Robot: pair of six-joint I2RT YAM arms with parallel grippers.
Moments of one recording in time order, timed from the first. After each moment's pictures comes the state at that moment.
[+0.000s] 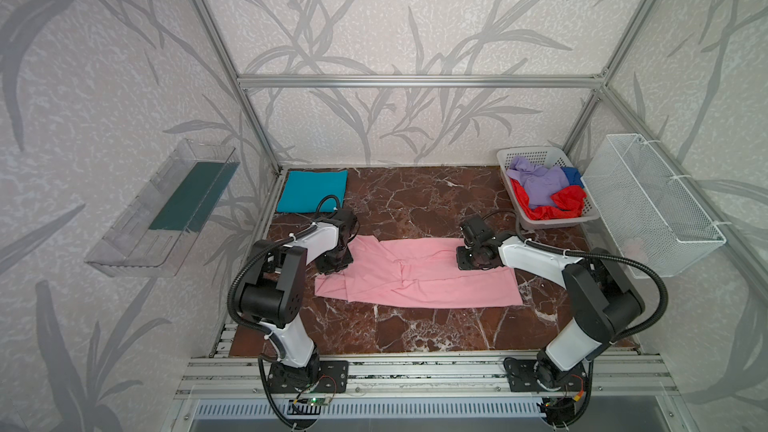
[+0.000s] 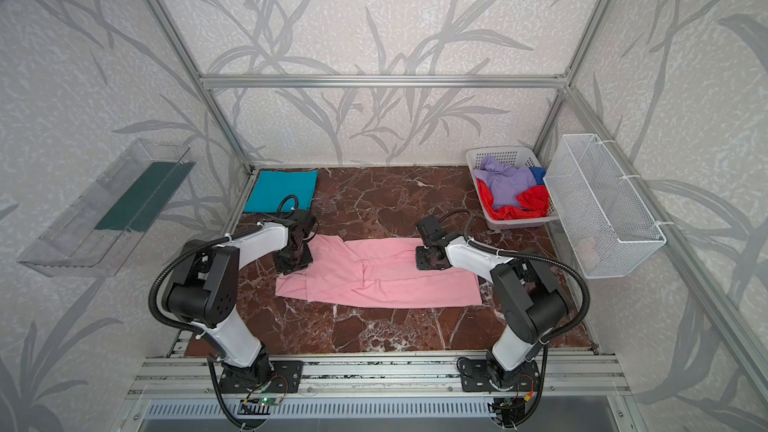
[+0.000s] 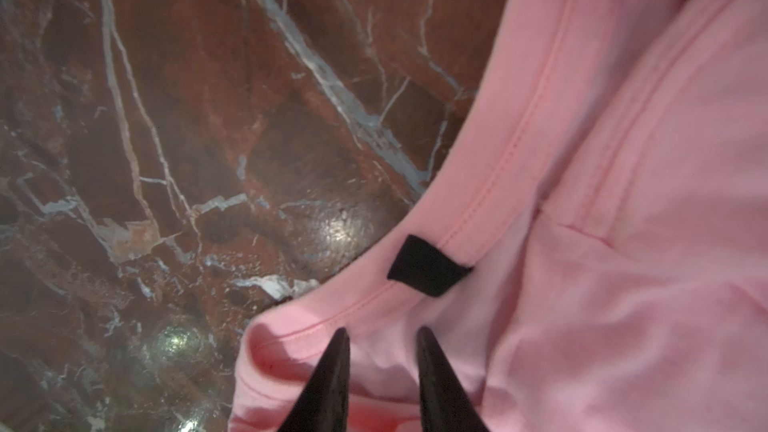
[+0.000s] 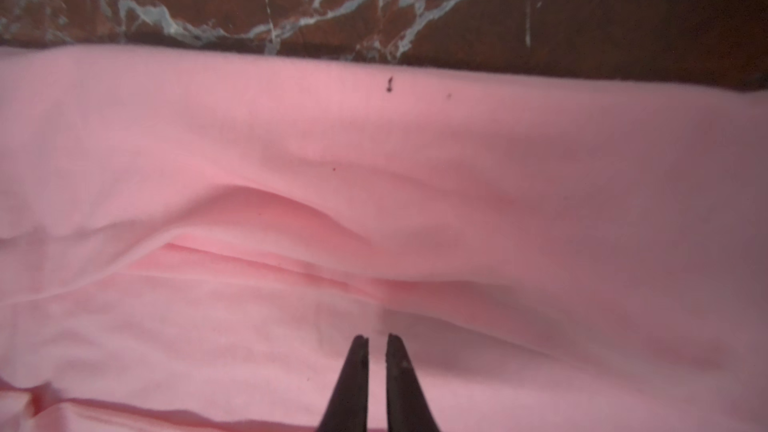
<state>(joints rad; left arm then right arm) -0.18 1.71 0.98 -0.81 -0.28 -0.72 0.52 1.68 0.94 -0.45 0.03 0.48</state>
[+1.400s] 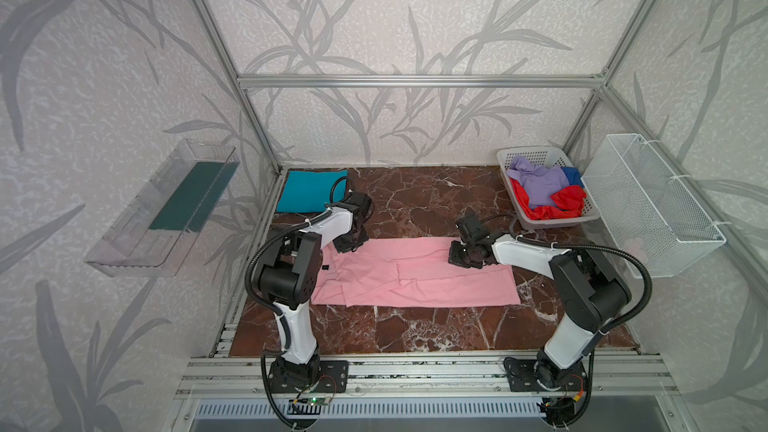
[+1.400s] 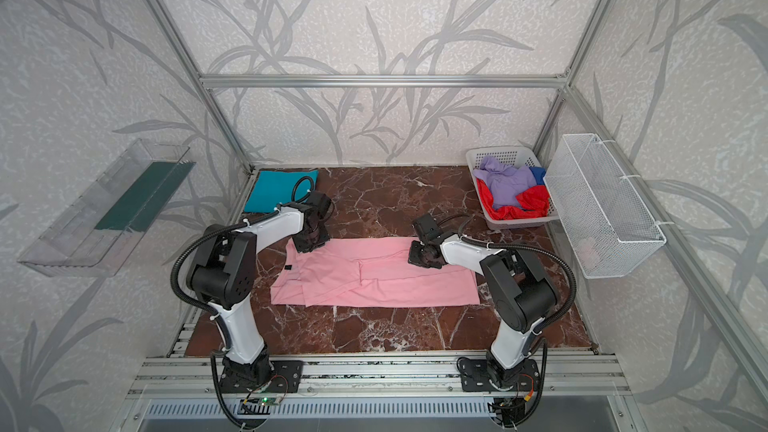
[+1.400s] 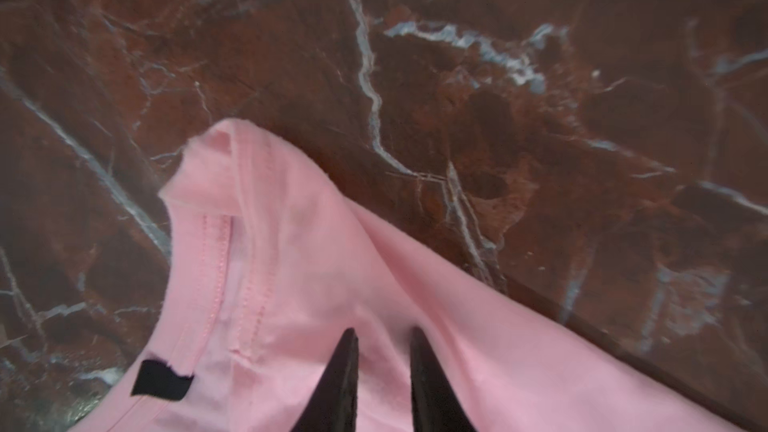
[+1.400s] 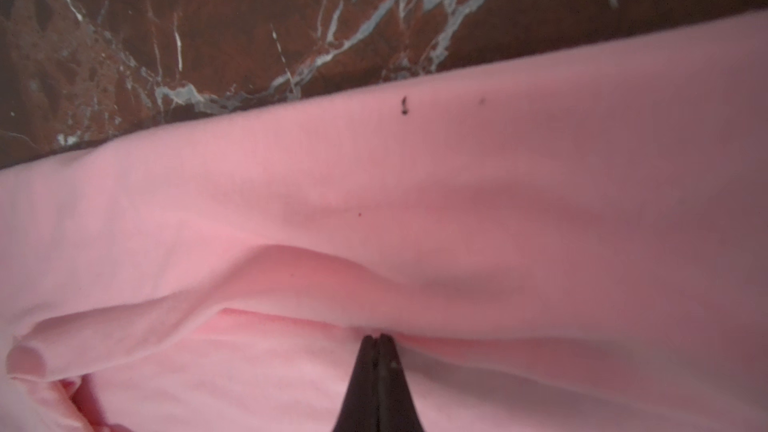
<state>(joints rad) -0.27 1.91 1.24 -0.74 -0.25 -0.78 0.52 1.72 0.95 -0.35 -0.05 0.71</state>
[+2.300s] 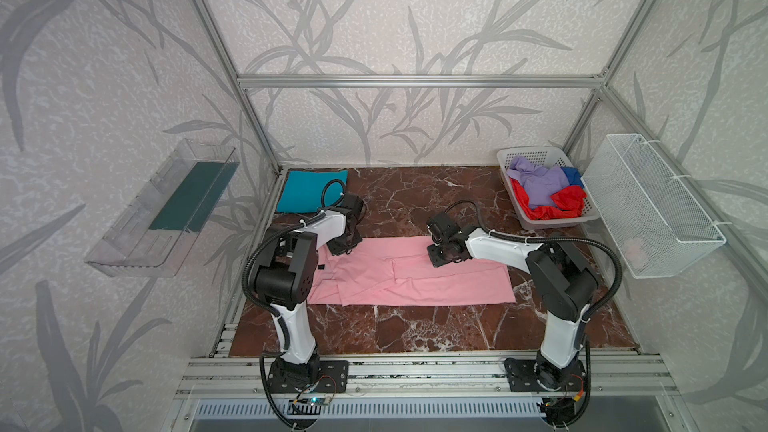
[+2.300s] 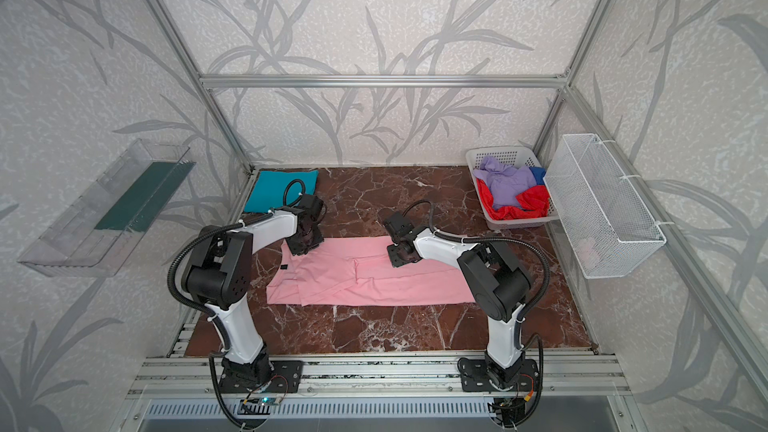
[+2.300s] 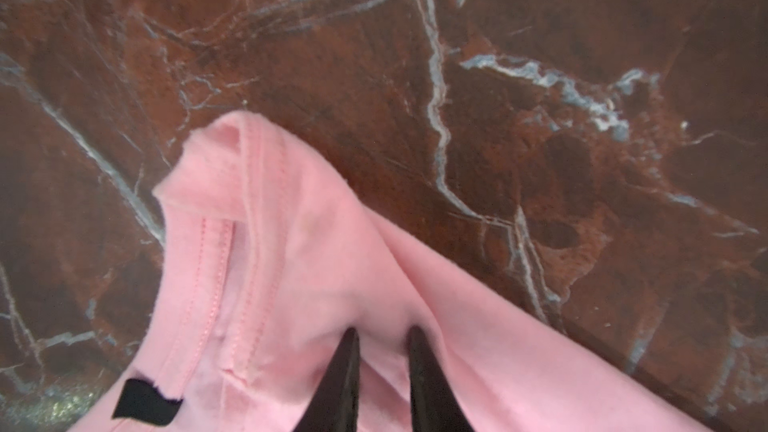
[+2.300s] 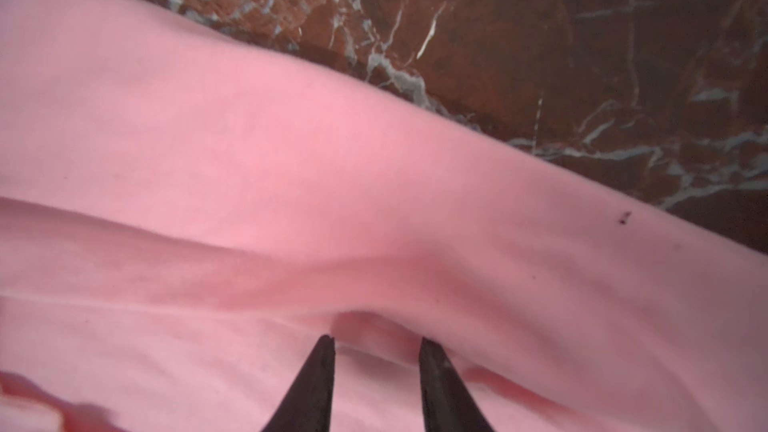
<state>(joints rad) -0.21 1.88 1.18 -0.67 -0.25 -0.79 0.69 1.90 1.20 -0.48 0.10 0.32</state>
